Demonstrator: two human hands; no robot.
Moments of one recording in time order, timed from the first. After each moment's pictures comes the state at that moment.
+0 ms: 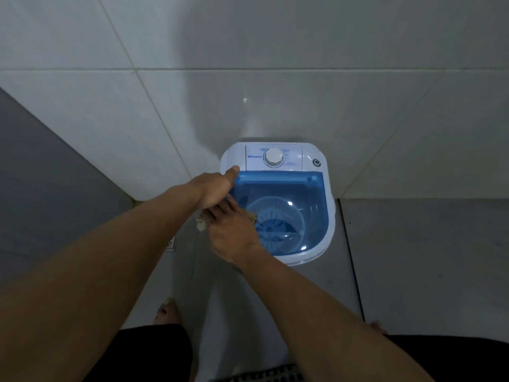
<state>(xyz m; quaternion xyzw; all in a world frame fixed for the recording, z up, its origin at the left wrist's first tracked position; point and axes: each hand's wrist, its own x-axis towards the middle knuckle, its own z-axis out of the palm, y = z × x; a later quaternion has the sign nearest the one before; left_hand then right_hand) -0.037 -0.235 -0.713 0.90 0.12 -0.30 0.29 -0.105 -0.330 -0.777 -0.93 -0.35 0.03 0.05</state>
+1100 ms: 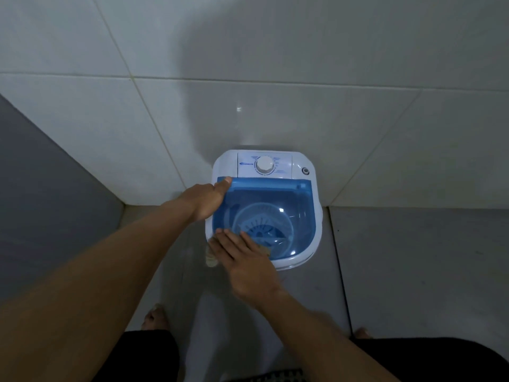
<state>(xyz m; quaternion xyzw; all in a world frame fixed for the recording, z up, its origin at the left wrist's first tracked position) -0.057 -0.246 -0.710 0.92 0.12 -0.27 0.27 -0.168 -0.394 -0.786 -0.93 -0.35 0.02 0.11</state>
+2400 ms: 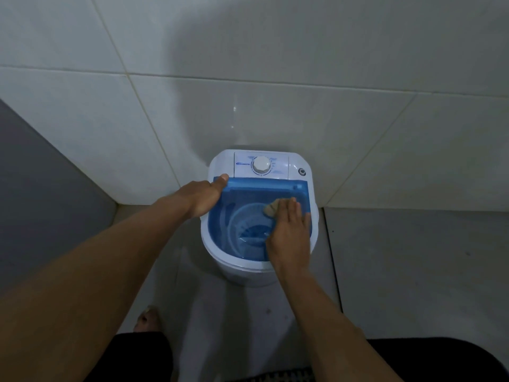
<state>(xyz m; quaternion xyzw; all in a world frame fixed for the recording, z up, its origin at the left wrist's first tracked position) -0.051 -0.248 -0.704 0.91 0.13 -0.28 0.27 -0.118 -0.444 -0.771 -0.98 0.01 -0.03 0.21</state>
